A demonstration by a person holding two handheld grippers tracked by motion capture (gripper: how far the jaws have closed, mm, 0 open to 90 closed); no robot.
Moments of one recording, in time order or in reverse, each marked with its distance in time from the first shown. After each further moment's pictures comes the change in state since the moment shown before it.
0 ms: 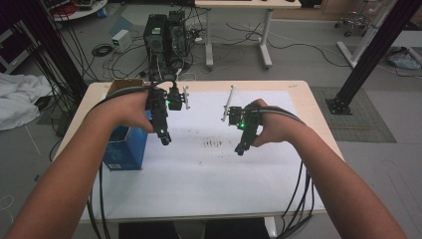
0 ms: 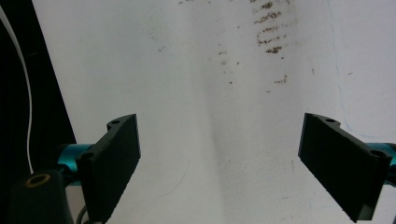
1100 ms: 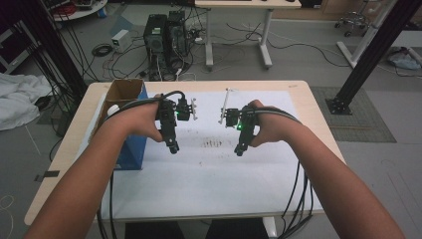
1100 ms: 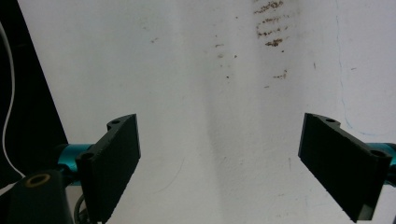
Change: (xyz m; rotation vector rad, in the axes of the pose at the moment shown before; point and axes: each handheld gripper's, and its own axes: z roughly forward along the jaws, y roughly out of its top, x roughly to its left) left arm 0.000 0.011 0.034 -0.020 -0.039 0.033; right arm -0.002 0.007 0.010 0.061 -0.006 -0.002
